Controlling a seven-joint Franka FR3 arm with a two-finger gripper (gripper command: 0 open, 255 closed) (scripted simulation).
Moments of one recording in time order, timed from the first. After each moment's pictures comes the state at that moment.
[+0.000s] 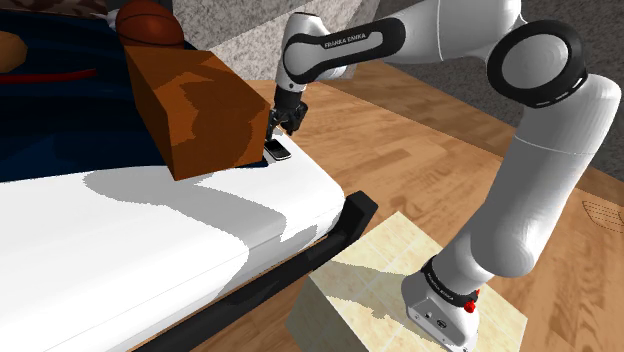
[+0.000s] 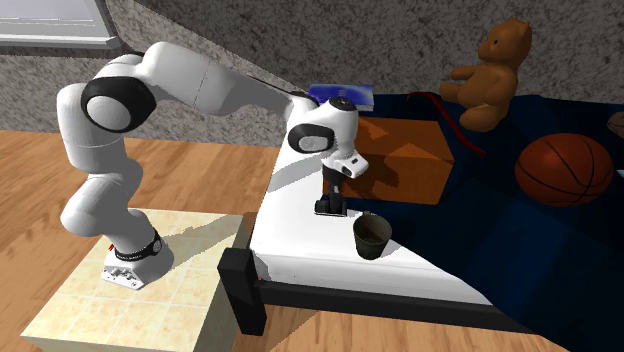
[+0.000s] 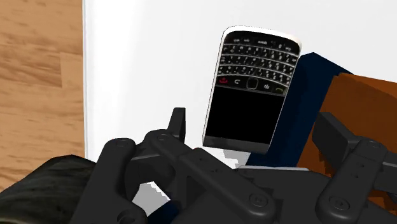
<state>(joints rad) 0.11 0.28 0.12 -1.84 0.03 2.10 0.09</state>
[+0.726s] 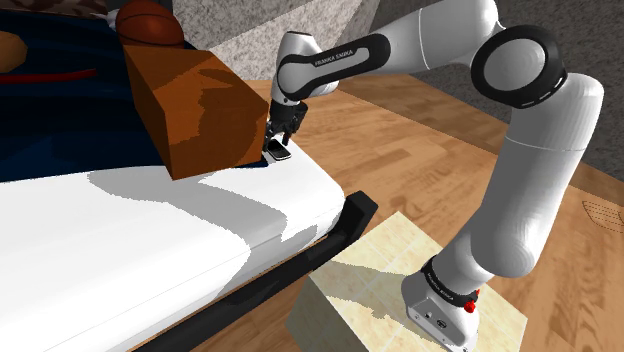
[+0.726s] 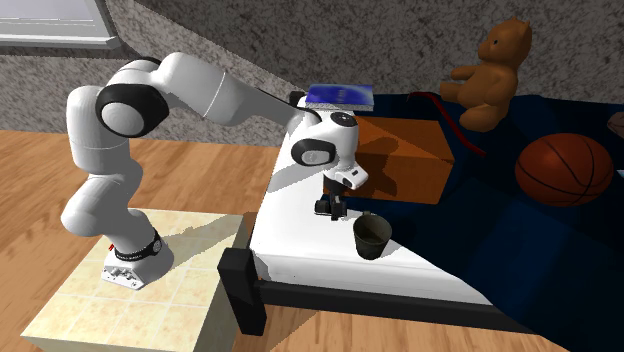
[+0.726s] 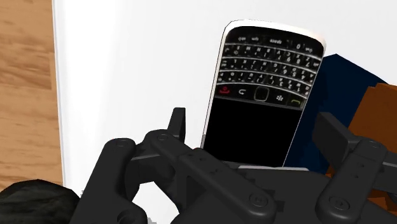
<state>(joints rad) 0.12 0.35 0.12 -1.86 0.02 2.19 0.09</state>
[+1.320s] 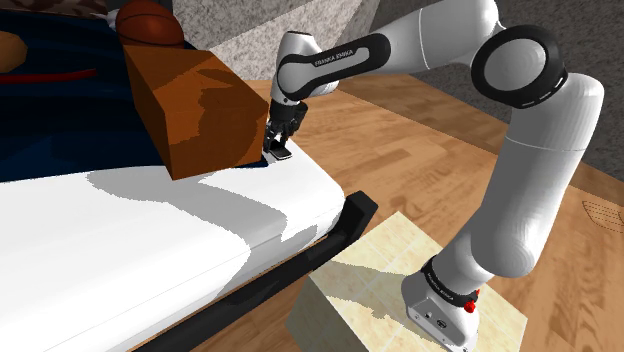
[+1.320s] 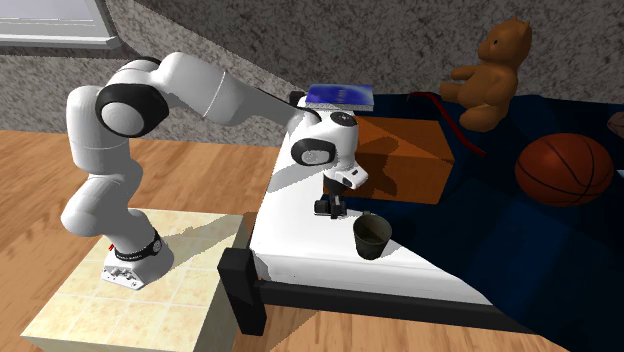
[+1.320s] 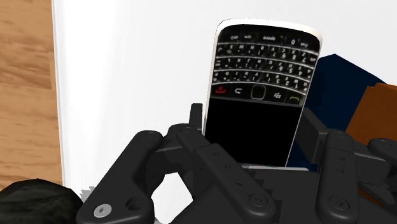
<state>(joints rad) 0.12 0.35 0.12 -1.86 0.02 2.19 0.09</state>
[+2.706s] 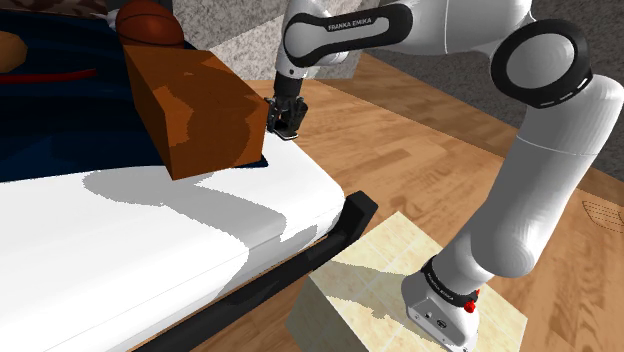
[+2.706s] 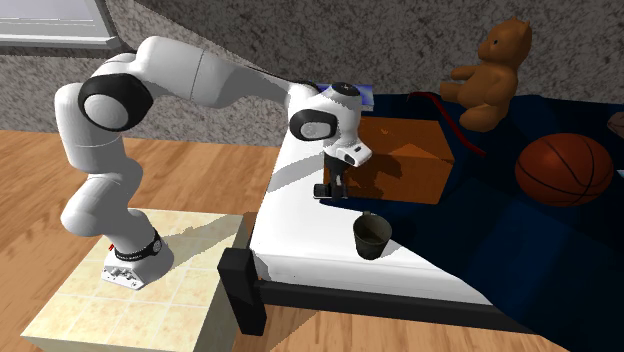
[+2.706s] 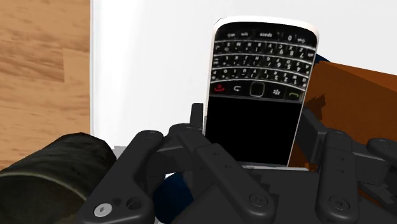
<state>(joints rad) 0.12 0.27 0.12 -1.77 0.03 2.01 0.09</state>
